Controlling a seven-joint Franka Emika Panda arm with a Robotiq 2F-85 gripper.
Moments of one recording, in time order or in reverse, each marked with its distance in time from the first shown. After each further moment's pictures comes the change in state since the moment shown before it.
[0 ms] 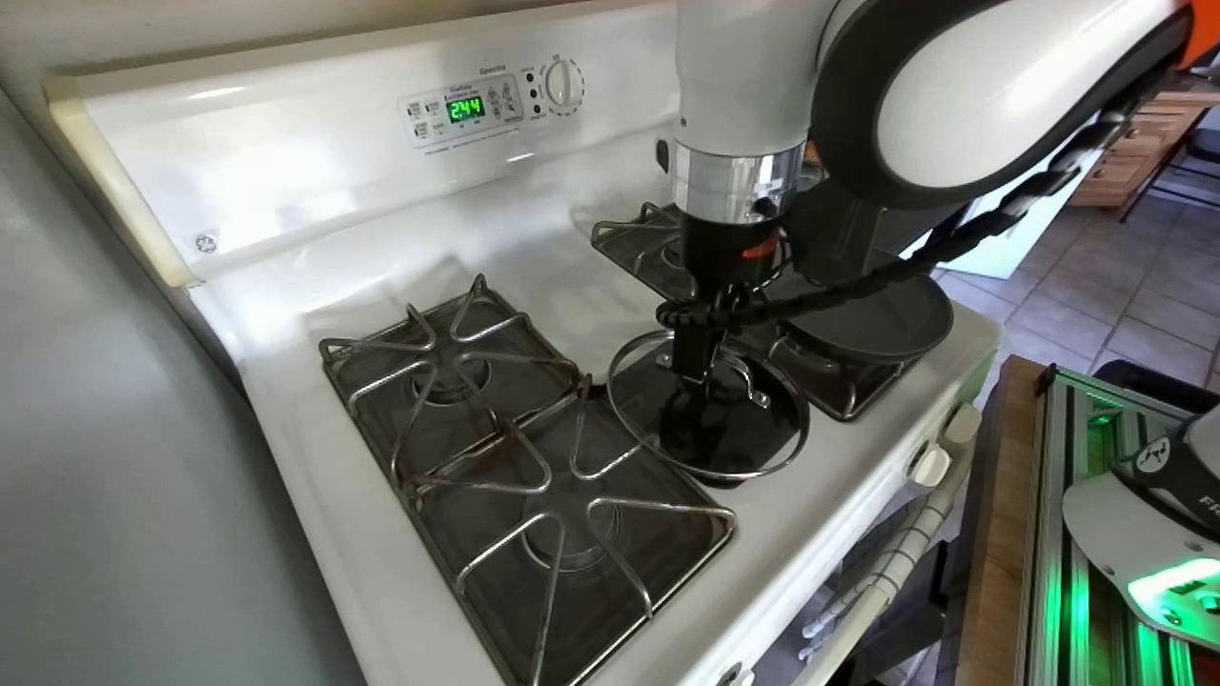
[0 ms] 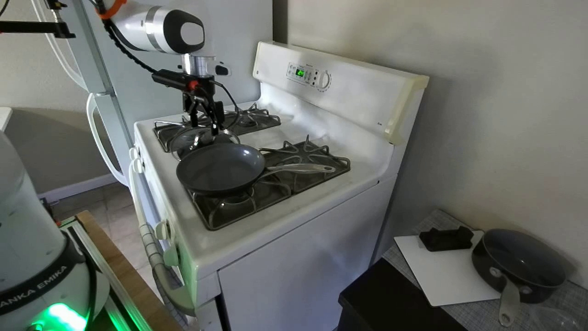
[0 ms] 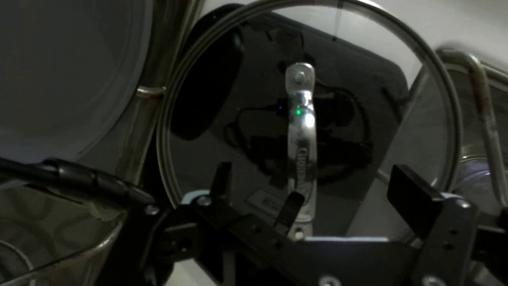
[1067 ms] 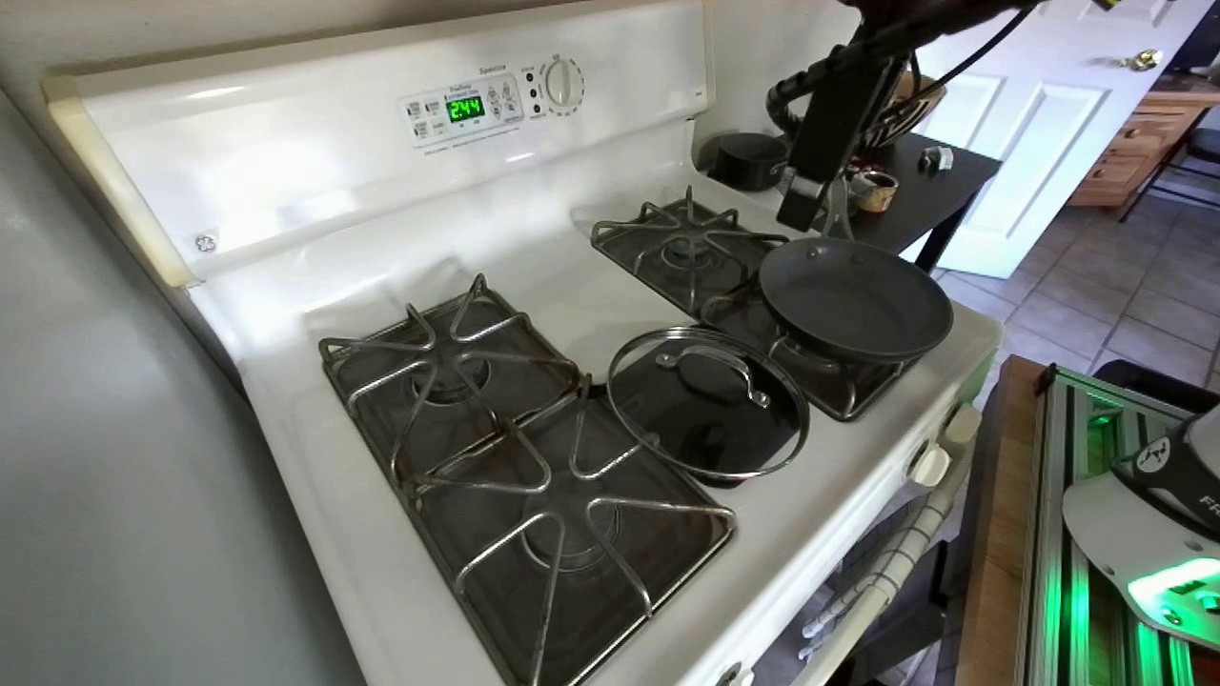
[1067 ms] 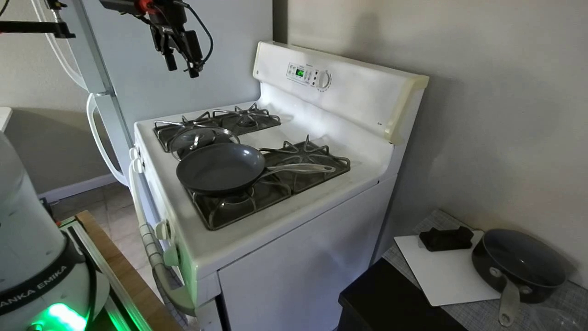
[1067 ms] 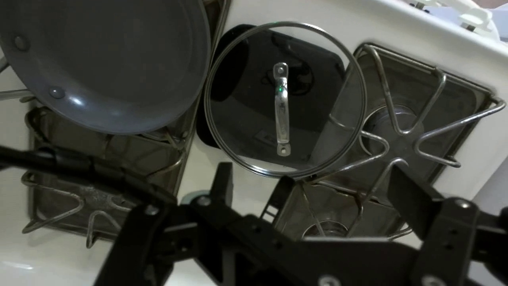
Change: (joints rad) arm -0.002 -0.488 -0.002 -0.037 0.052 -0.256 0.014
